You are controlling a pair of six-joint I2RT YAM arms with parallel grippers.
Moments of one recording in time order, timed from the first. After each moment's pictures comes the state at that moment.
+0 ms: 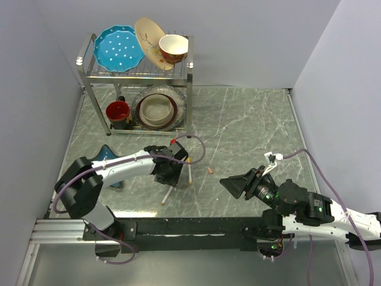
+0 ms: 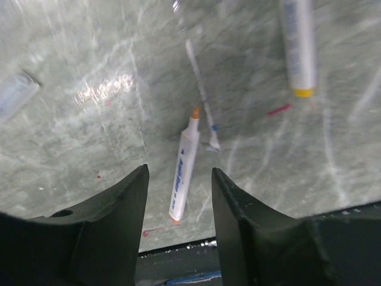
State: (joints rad) left arm -0.88 1.55 0.99 -0.72 -0.10 -0.58; right arm 1.36 0.29 0.64 -0.53 0.55 0.90
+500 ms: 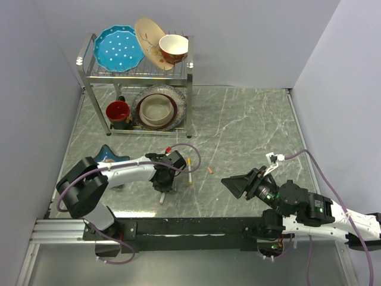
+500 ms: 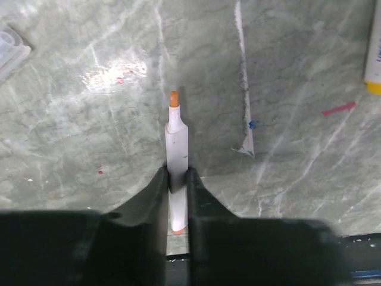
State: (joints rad) left arm -0.91 1.57 0.87 -0.67 -0.14 -0.68; right arm 1.36 0.27 0.63 -0.54 0.57 0.90
